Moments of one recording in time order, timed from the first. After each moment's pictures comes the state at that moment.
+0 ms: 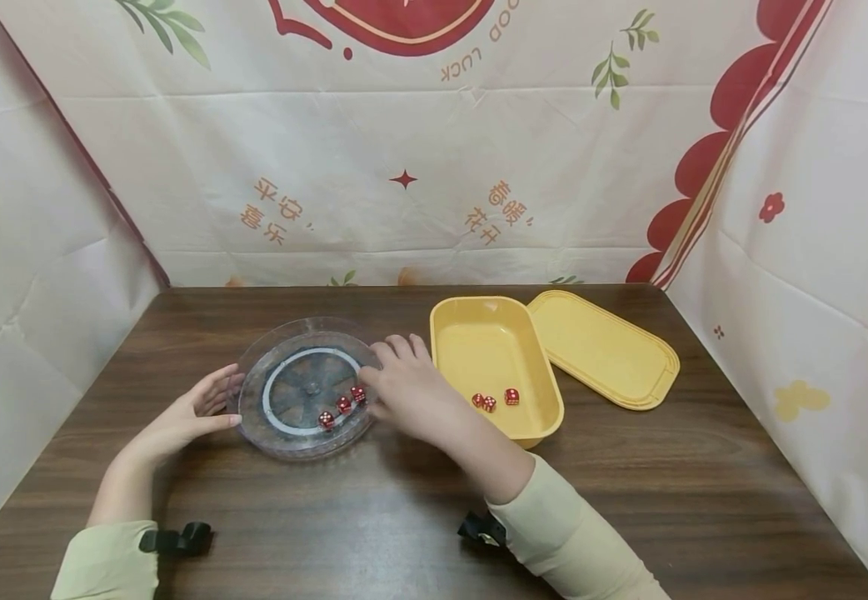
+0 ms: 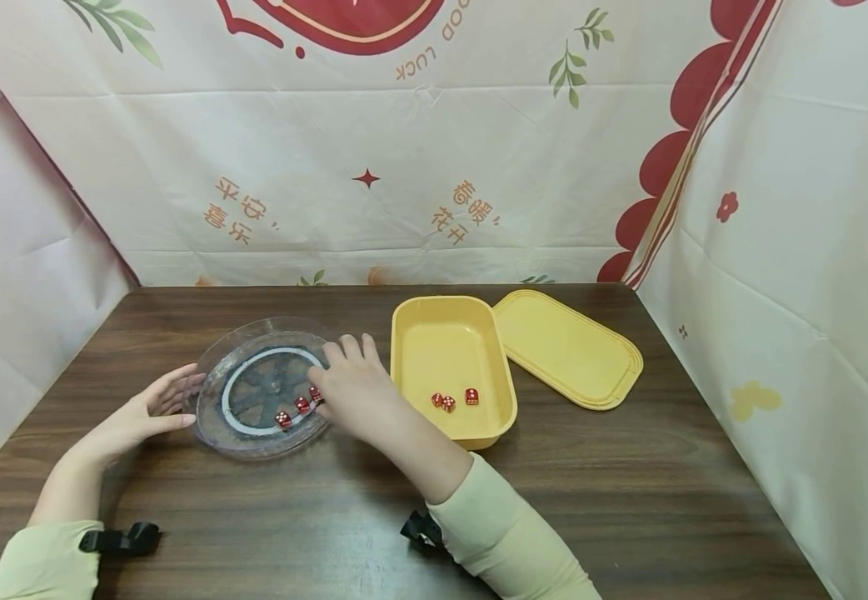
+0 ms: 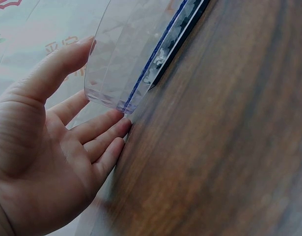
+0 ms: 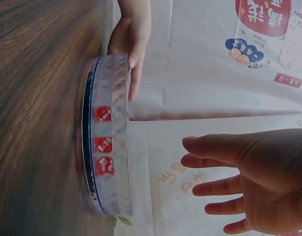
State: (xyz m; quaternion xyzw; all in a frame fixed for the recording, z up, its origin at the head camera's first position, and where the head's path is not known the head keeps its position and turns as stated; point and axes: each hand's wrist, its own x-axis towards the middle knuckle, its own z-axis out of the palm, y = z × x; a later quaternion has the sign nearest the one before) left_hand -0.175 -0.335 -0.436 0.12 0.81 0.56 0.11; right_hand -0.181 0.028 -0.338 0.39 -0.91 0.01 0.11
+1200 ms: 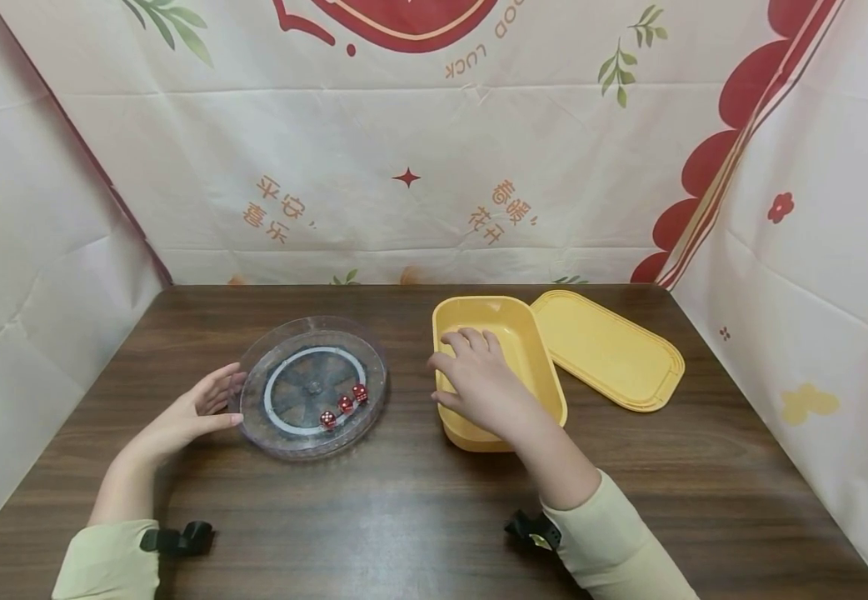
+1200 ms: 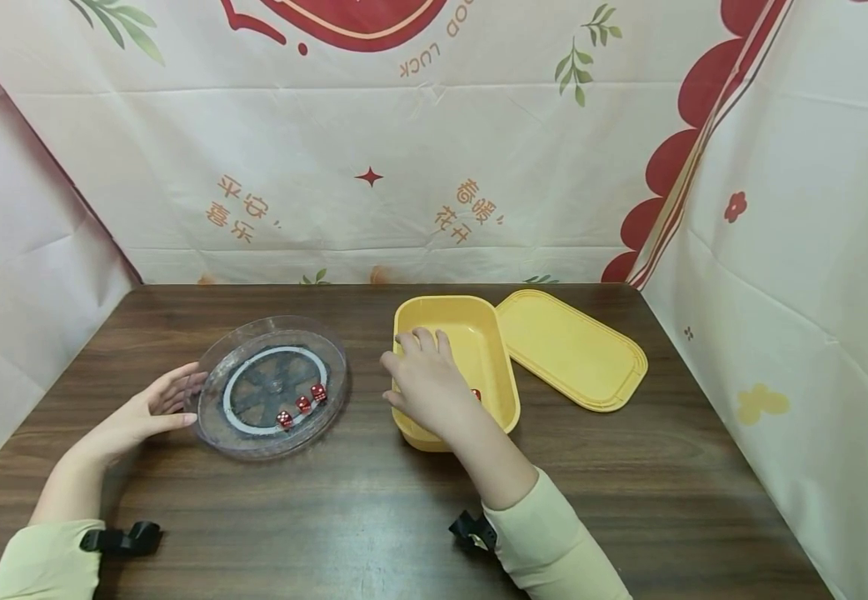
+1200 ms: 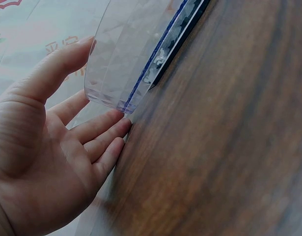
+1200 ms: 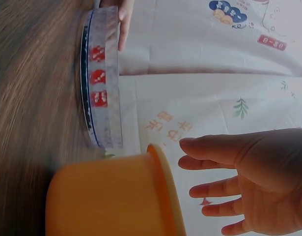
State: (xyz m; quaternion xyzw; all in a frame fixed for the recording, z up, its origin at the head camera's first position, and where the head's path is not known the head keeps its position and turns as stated) left_hand -0.175 -0.335 -0.435 0.12 0.81 0.56 0.11; right_hand -0.188 0.098 -0.337 0.32 -0.94 0.07 0.07
